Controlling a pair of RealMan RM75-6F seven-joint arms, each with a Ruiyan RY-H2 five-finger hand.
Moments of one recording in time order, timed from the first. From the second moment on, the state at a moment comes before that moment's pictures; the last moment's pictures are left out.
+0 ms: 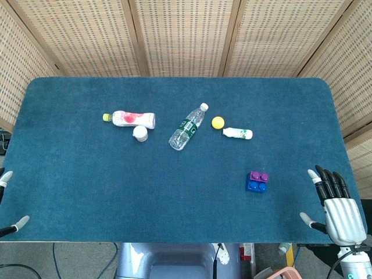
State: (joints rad) left arm 0.04 -0.99 0.01 -1.78 1.60 1.63 0.04; right arm 0.03 -1.04 0.04 -1.87 -1.62 1.55 -0.19
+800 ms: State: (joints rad) left arm 0.03 -1.01 -0.01 -1.80 1.56 1.59 0.12; right arm 0.23 -1.07 0.13 -1.84 -1.47 1.25 -0.21
